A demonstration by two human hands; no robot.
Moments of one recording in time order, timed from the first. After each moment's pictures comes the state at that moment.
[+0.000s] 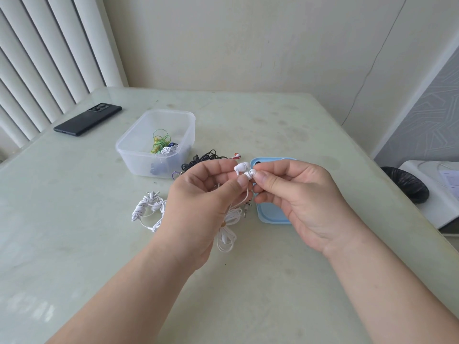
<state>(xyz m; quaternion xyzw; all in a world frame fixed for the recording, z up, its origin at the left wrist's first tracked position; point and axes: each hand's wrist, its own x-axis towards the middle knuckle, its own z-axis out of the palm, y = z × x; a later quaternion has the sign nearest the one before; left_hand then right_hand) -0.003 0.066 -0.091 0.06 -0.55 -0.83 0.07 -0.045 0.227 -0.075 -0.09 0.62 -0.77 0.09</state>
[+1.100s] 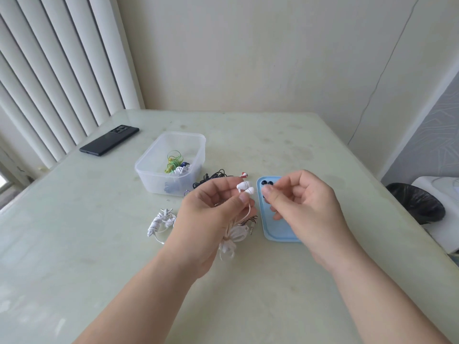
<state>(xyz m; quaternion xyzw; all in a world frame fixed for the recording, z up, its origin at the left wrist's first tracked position) -0.005 0.060 -0.086 0.06 -0.56 -0.83 0.05 -0.044 0.230 -0.075 -0.06 0.75 -0.66 -0.03</state>
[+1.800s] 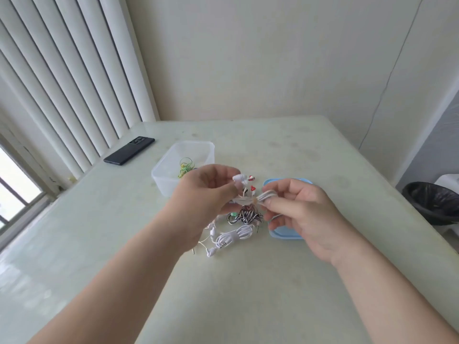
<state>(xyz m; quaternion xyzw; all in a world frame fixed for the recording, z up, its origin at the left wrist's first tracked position) -0.005 0.039 -0.037 0.07 -0.71 -0.70 0.03 -0.042 0.235 -0.061 -0.11 0.66 -0.73 0.14</state>
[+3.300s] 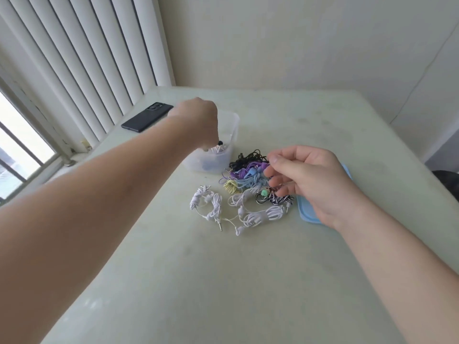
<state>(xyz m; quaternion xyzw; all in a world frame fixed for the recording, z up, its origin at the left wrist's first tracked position) -0.097 -0.049 0.003 0.11 -0.99 0.05 0.02 -0.063 0.176 -0.053 -0.07 0.72 -0.68 0.13</state>
